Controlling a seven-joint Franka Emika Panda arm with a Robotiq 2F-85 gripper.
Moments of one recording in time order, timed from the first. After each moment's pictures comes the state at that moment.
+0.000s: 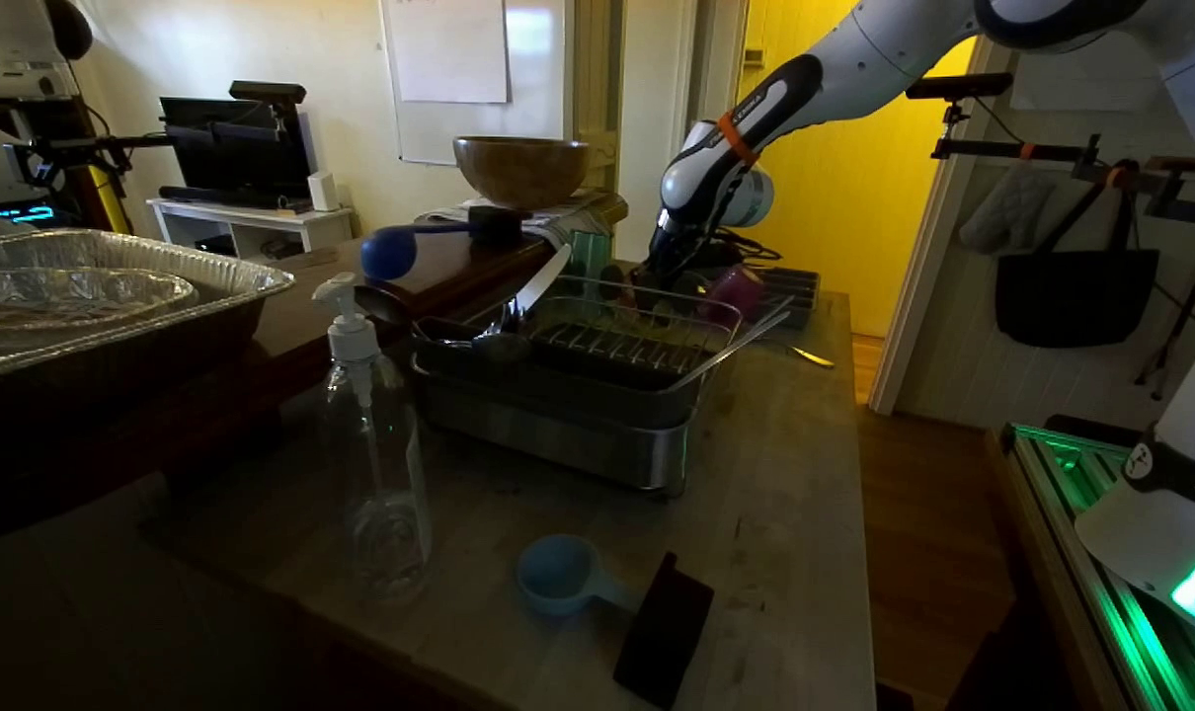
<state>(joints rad) -0.33 0.66 -0.06 -1.75 0.26 2.69 -0.09</state>
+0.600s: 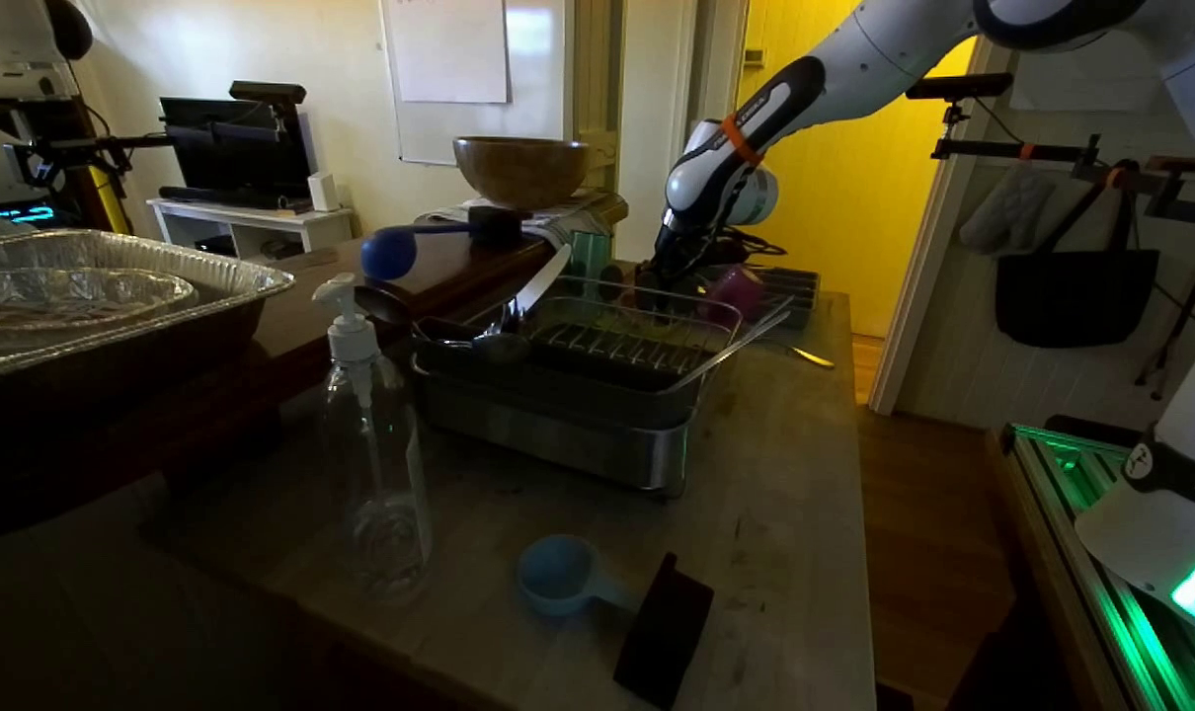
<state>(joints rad) -0.32 0.65 -0.09 -1.75 0.23 2.69 -0.09</state>
